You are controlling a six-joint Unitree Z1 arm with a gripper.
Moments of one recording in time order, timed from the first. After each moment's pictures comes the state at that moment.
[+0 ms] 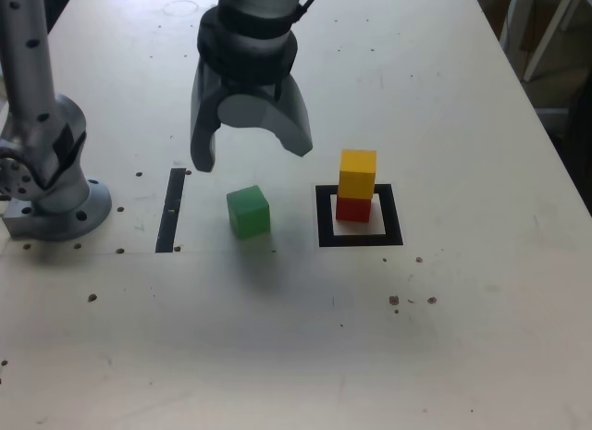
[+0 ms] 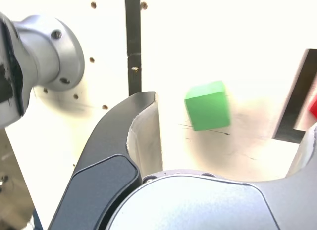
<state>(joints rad) -0.15 1.79 -1.33 1.42 0.07 -0.29</state>
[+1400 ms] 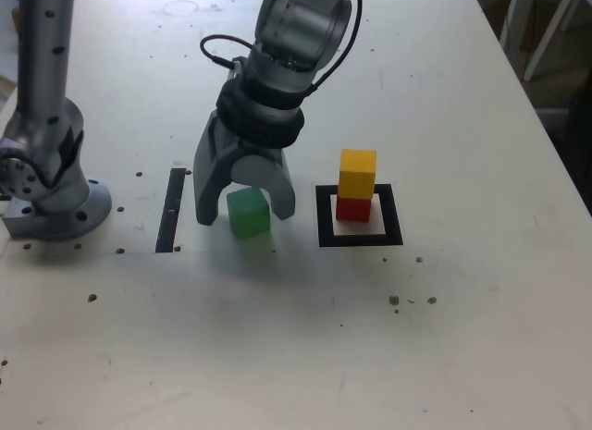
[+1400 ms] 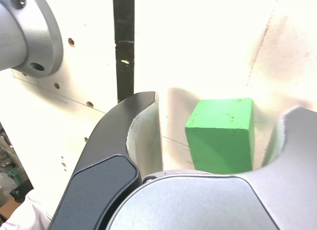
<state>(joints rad) -0.07 1.94 -1.16 1.22 -0.05 -0.24</state>
